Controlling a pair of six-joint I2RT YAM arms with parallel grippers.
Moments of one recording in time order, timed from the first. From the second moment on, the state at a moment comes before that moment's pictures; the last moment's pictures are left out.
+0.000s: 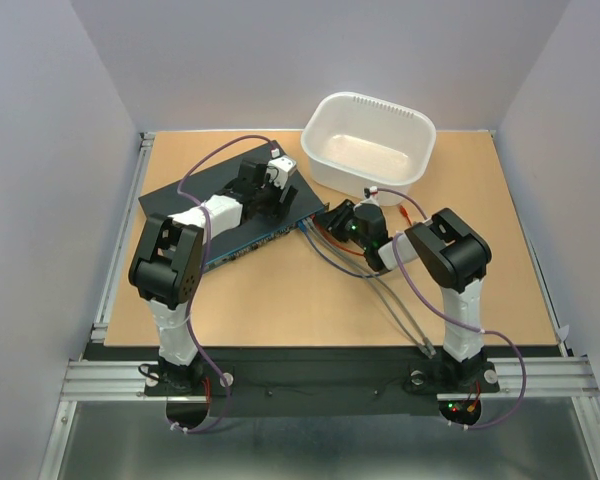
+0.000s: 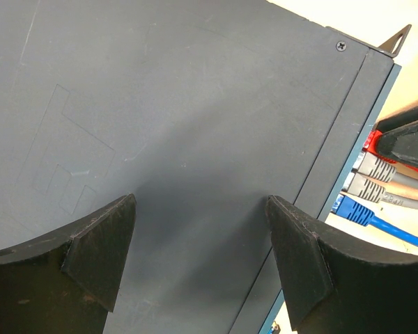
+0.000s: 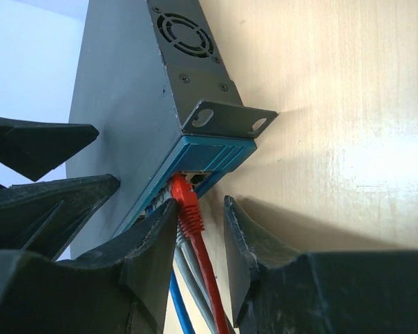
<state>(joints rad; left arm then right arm) -0.39 1.87 1.21 -0.05 0.14 0.19 0.52 2.08 0.87 0.91 -0.06 1.06</state>
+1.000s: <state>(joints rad) -0.41 1.86 1.23 -0.08 0.23 0.38 0.52 2.12 0.92 0.94 -0.09 1.10</state>
